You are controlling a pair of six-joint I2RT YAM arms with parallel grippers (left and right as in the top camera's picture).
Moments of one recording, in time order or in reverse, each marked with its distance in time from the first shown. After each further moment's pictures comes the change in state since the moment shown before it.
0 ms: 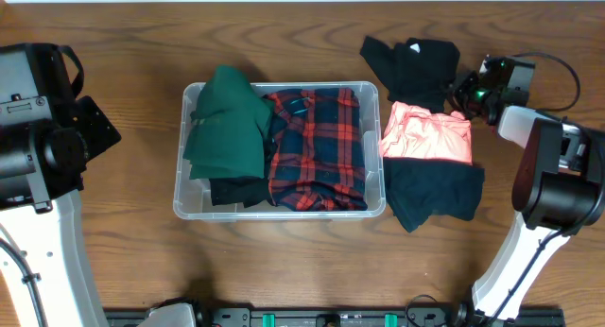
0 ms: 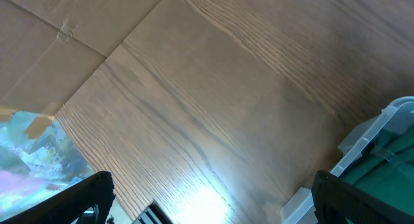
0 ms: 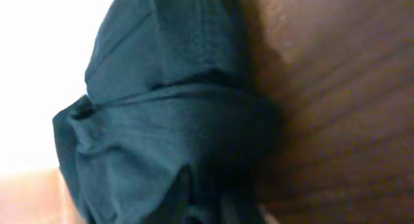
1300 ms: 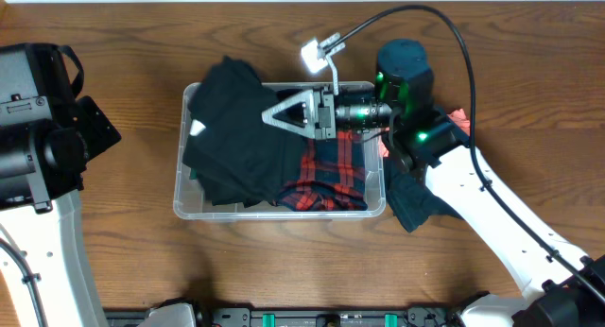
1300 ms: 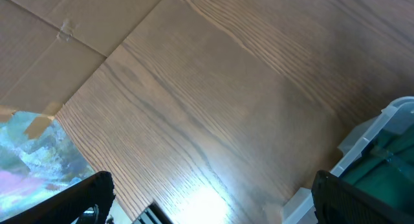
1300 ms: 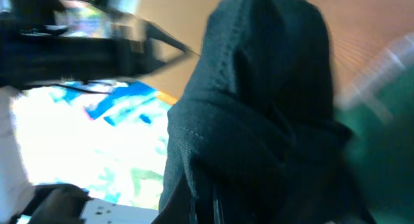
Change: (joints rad) left arm 0.000 0.000 0.000 0.000 -0.001 0.000; right arm 0.754 -0.655 -0.005 -0.113 -0.408 0.052
